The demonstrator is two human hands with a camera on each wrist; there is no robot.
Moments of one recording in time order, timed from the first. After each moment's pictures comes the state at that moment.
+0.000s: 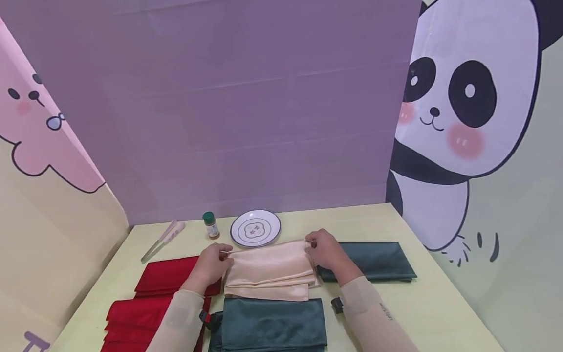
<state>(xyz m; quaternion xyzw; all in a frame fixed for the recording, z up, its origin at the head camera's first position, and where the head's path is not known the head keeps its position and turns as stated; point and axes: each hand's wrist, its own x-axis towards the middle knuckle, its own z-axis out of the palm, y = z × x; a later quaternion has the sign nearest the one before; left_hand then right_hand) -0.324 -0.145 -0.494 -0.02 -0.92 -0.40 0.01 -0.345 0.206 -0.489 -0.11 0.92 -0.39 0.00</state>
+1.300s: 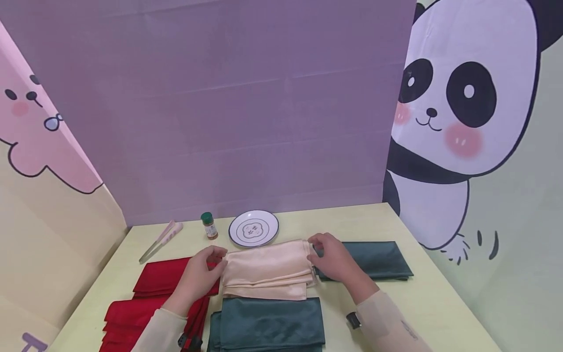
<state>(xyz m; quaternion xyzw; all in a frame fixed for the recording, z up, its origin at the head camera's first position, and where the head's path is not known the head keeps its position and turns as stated) -0.273 -0.155 -0.474 -0.08 -0.89 -0.44 0.08 -0.295 0.221 -0.469 -0.15 0.91 -0.37 -0.05</state>
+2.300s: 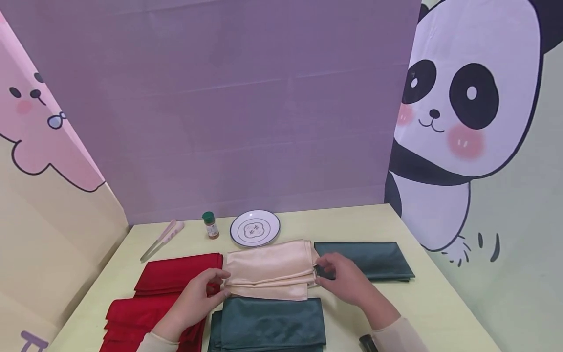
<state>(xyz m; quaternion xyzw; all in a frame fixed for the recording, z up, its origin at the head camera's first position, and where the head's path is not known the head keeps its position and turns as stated) -0.239 -0.172 -0.497 -0.17 -0.89 -0.41 0.03 -0.252 0.239 -0.478 -0.16 0.91 -0.38 -0.02</state>
